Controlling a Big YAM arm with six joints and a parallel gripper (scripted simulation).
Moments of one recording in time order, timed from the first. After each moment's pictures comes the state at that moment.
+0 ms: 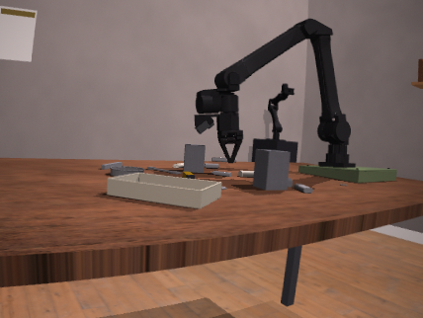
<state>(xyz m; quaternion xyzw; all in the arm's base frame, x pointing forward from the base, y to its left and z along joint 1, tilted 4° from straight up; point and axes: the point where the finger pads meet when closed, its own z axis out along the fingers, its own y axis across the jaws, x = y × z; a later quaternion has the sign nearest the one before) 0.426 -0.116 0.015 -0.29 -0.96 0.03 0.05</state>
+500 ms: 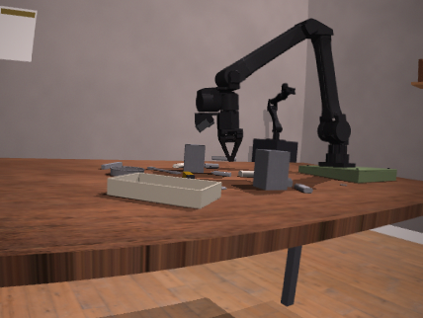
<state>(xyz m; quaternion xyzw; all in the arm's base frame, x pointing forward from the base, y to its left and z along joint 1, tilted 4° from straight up) 0.427 -0.116 0.019 -0.29 -0.96 0.03 0.04</state>
